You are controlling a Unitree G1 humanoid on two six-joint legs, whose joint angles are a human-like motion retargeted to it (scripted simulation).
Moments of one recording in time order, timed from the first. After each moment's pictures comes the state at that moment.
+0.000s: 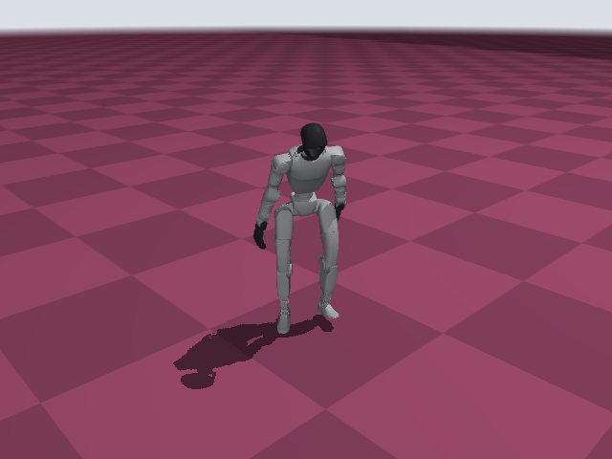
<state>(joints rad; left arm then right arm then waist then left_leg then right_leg) -0.18 0.13 0.05 1.48 0.11 0.18 -0.26 -0.30 -0.29 -0.15 1.54 -0.24 -0.06 0.00 0.02 0.04 0.37 -0.53 0.03 0.18 0.37 -0.46 -0.03 -0.44 -0.14 -0.29 0.24 0.00 0.05</state>
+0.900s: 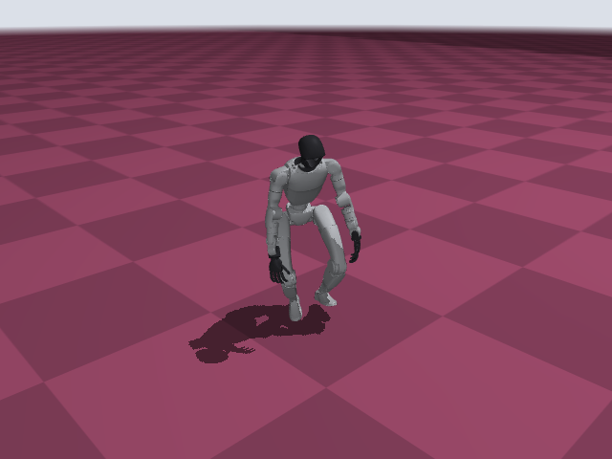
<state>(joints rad) -0.78 0.28 -0.09 1.38 0.23 0.22 -0.25 -0.65 -0.37 0.09 1.23 -0.46 -0.17 -0.05 0.06 -0.03 0.25 -1.28 0.09 0.20 1.49 -0.87 0.03 -1.20 -0.16 -0.18 1.43 -0.50 0.04</state>
